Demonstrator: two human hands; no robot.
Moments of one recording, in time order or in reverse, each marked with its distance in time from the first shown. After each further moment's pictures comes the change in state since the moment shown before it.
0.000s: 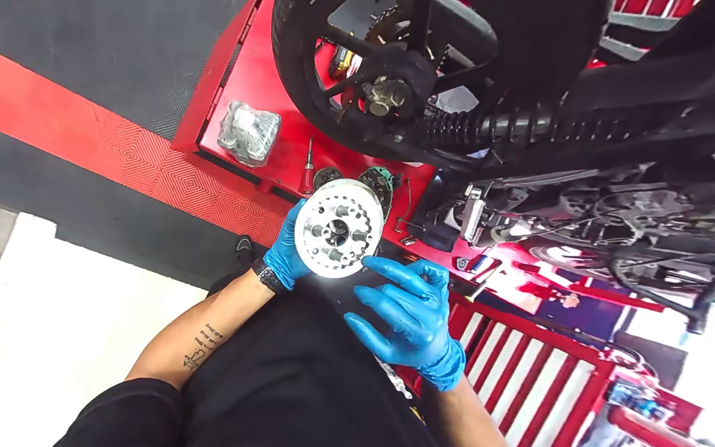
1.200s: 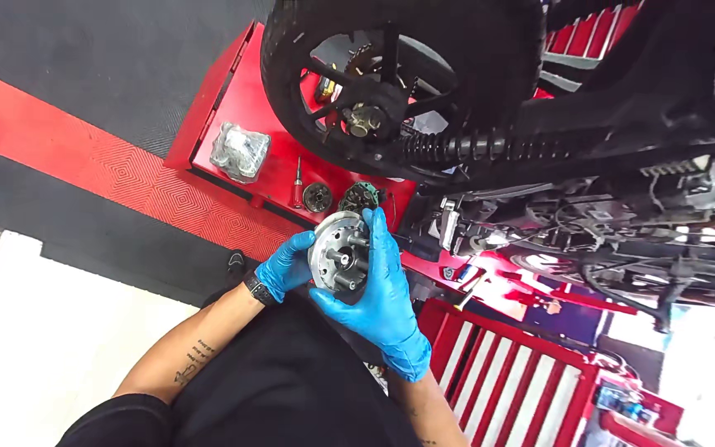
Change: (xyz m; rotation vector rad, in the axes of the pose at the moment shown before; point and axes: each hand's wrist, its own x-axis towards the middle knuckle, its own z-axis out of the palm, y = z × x) left_hand 0.008 -0.003 0.000 0.274 -0.150 -0.024; right_hand 0.033 -0.002 0.018 0.071 0.013 0.402
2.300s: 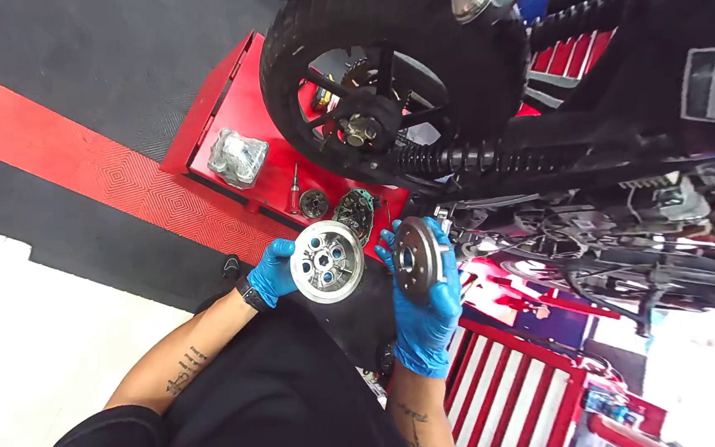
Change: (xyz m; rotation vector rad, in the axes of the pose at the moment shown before) left_hand -0.006 0.009 -0.011 -0.154 -0.183 0.018; right_hand -0.006 0.039 -0.022 1.122 0.340 0.229
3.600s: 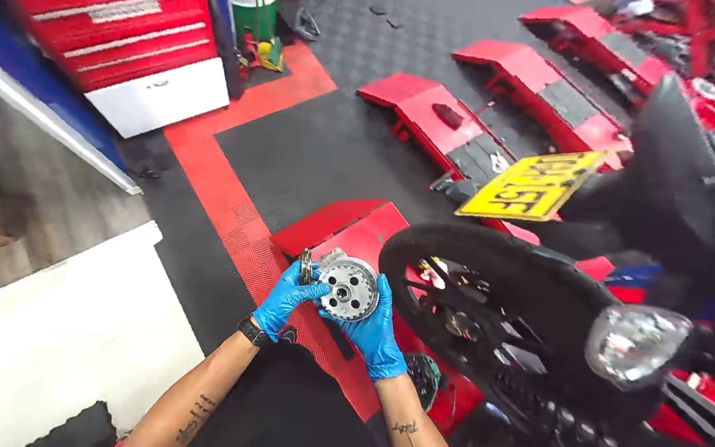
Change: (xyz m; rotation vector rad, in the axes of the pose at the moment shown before) left_hand -0.053 0.191 0.065 1.005 0.941 0.538; right_hand 0.135 0.088 0.245 0.500 -0.465 1.005
